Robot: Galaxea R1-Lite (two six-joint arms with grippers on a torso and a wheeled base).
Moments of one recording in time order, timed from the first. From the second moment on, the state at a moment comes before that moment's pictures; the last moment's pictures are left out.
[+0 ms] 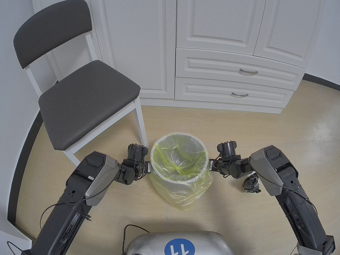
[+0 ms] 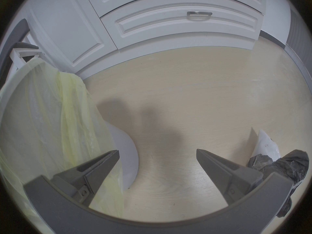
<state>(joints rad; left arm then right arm) -0.34 2.98 -2.00 -0.35 0.21 -0.14 0.28 2.96 -2.00 -0.29 -0.06 0.35</state>
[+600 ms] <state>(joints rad) -0.35 2.99 -2.00 -0.39 0.17 -0.14 0.28 2.96 -2.00 -0.29 -0.06 0.35</state>
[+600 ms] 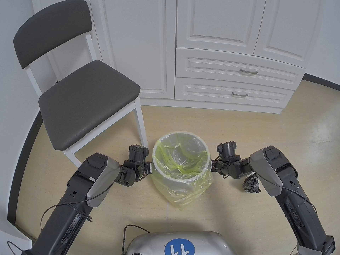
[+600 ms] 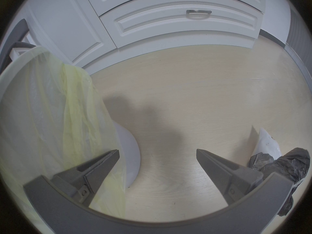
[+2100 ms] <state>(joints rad) -0.39 2.47 -1.27 -0.53 0.35 0.02 0.26 2.90 -1.83 -0.55 -0.14 0.39</state>
